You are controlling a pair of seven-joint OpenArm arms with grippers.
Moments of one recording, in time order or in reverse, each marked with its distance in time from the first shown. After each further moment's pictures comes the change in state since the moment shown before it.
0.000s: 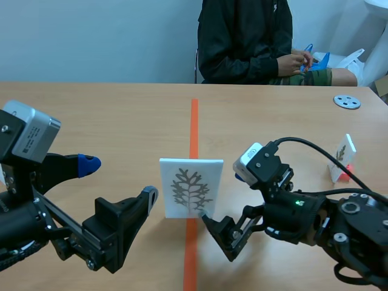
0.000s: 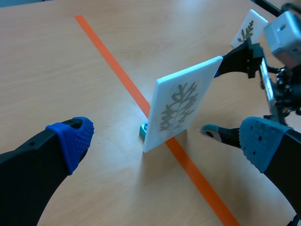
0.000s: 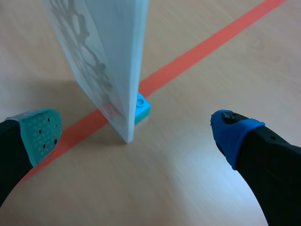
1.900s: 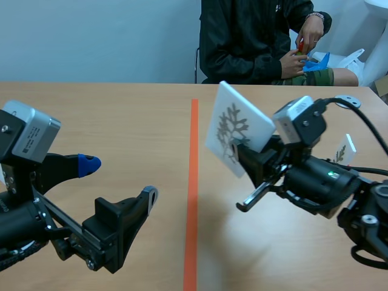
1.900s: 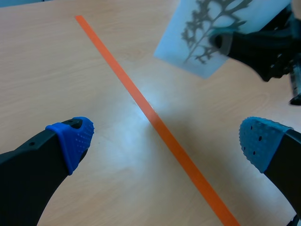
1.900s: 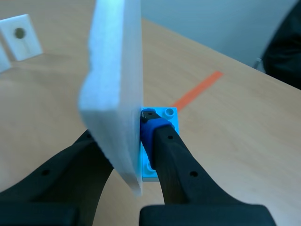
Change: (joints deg) left arm 0.0 0.0 0.0 0.0 0.0 0.0 0.0; right arm -5.6 -3.8 16.6 10.2 -1.6 4.3 10.3
